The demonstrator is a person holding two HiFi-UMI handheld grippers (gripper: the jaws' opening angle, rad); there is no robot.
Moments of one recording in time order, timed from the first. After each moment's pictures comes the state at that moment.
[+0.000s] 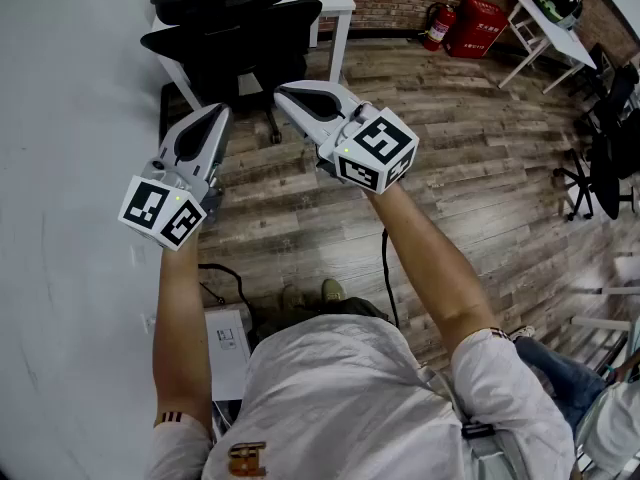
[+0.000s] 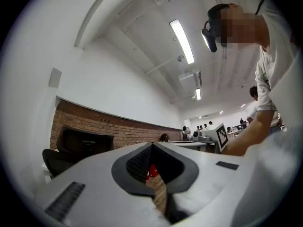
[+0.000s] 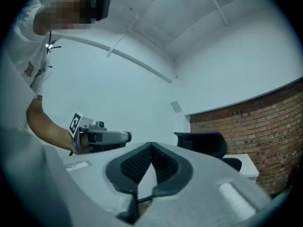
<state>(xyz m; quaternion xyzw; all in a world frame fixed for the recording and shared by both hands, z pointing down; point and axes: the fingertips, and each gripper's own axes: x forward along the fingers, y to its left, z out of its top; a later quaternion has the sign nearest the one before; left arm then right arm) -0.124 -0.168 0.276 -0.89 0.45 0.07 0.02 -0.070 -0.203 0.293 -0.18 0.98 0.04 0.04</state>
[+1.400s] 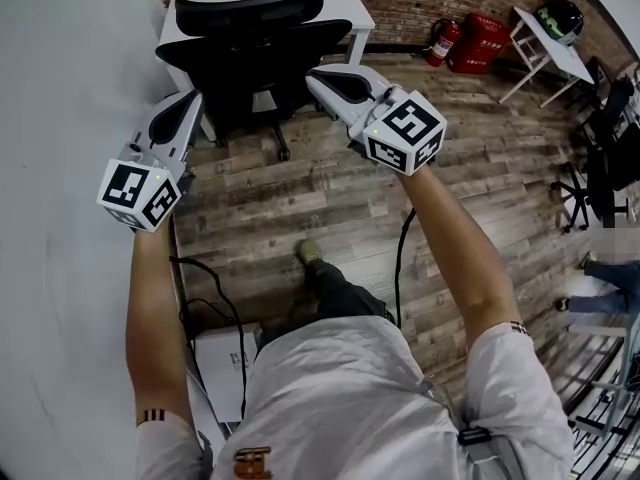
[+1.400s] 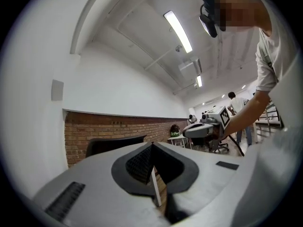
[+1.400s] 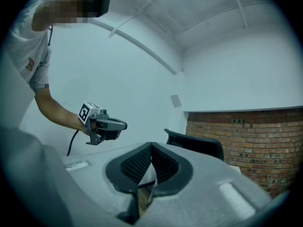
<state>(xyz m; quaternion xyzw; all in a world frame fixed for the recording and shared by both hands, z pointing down) -0.269 -0.251 0.283 -0.87 0.48 0.01 0.08 -0.131 -0.292 0.292 -0.20 0.97 0.10 -0.04</state>
